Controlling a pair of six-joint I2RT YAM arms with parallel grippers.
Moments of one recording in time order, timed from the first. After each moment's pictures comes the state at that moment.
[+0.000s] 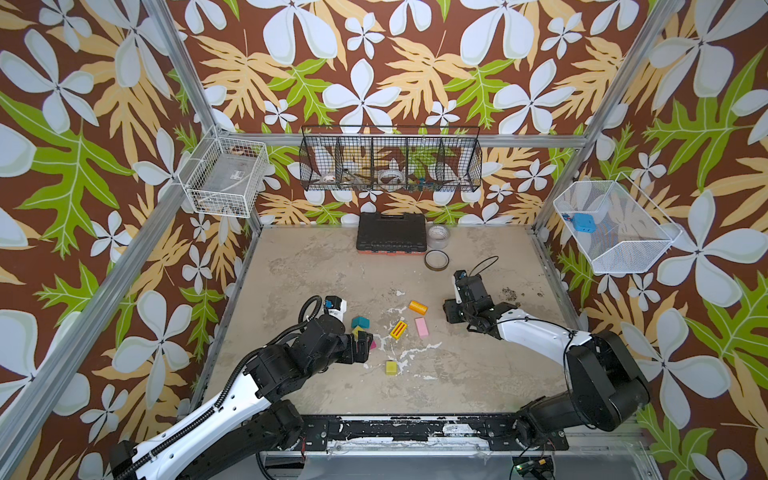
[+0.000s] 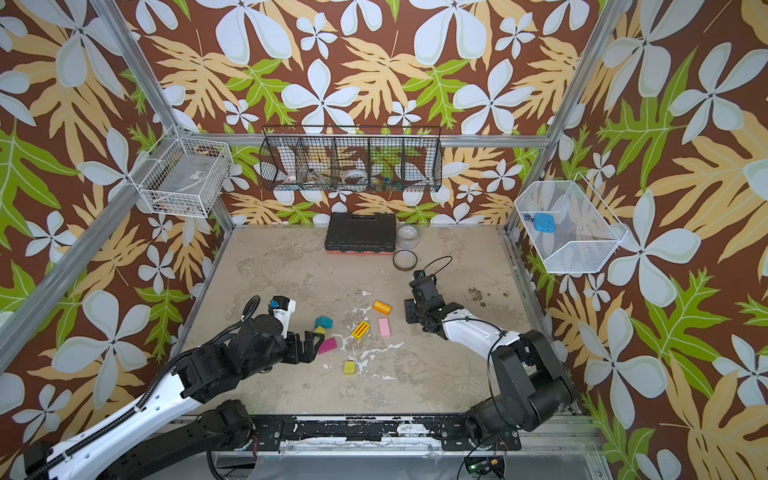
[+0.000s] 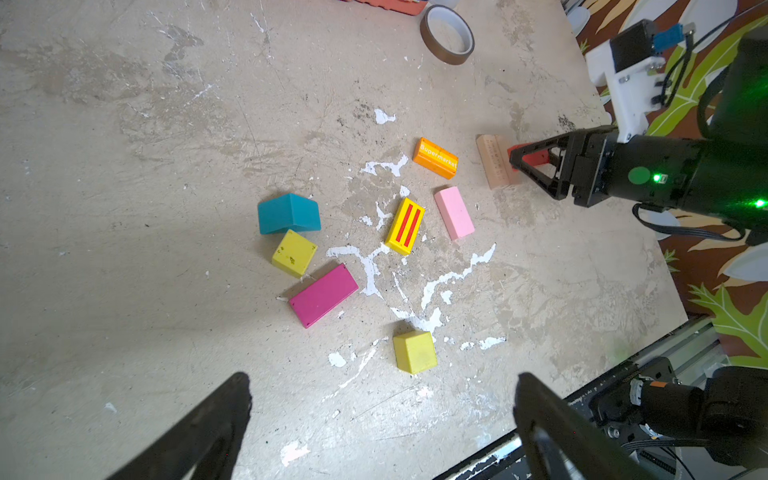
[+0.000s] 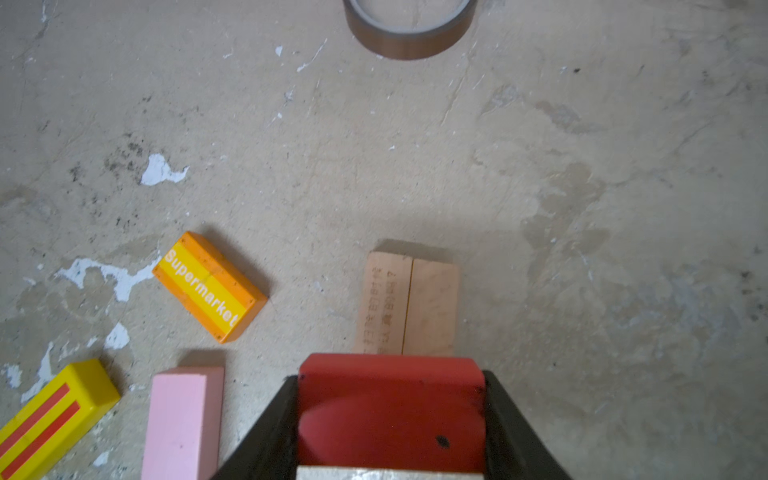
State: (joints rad) left arm -0.84 0.75 0.75 -0.74 -0.18 -0.70; right arm 0.44 1.50 0.78 -0.17 0.16 0.27
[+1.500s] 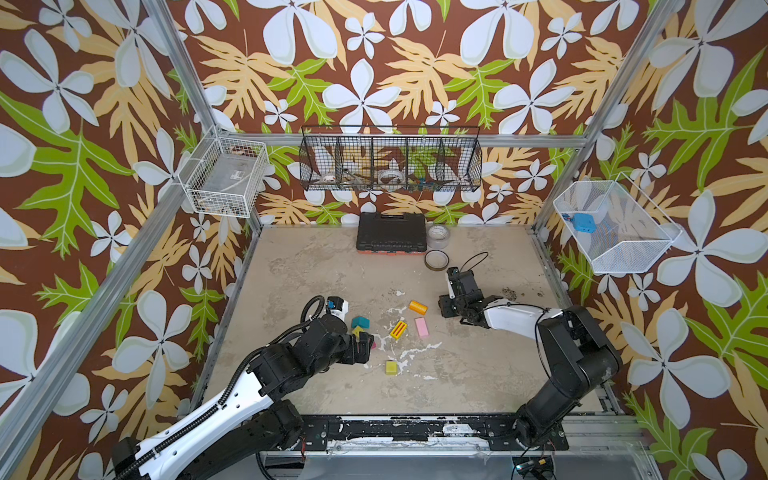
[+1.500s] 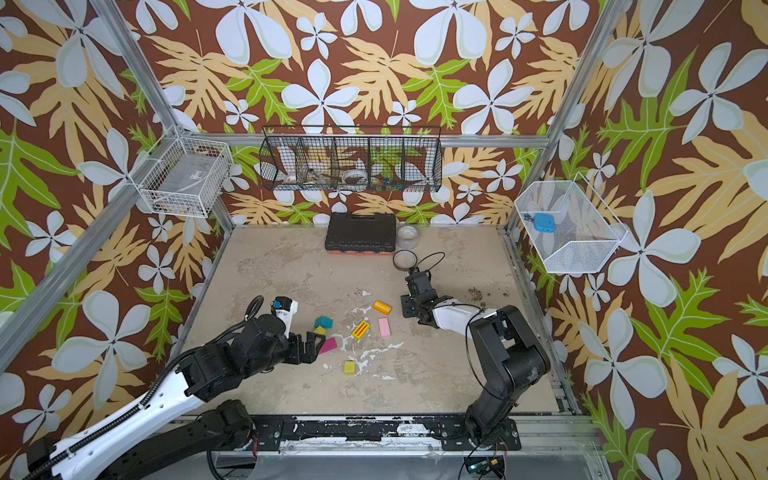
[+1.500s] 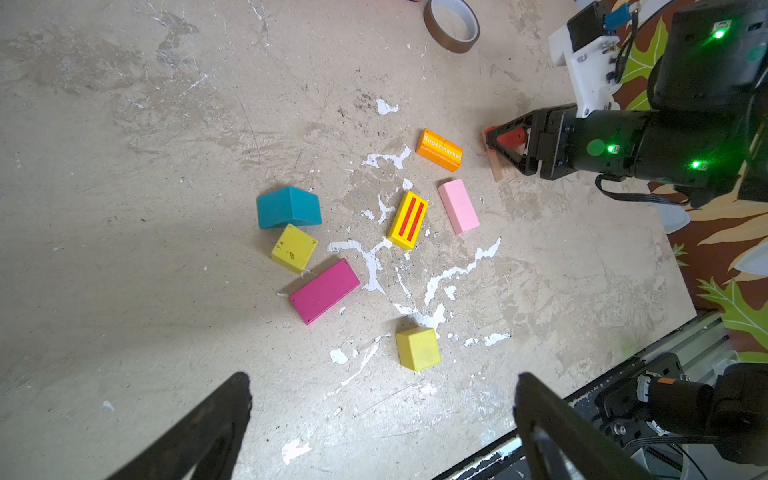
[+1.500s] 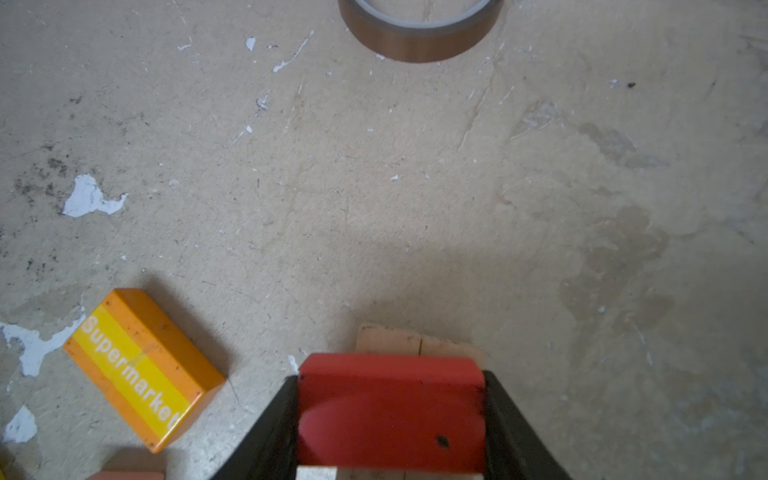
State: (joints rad) left arm -0.84 0.77 0.74 -0.73 -0.17 -0.69; right arm 0.42 1.68 0.85 -0.08 0.15 0.23
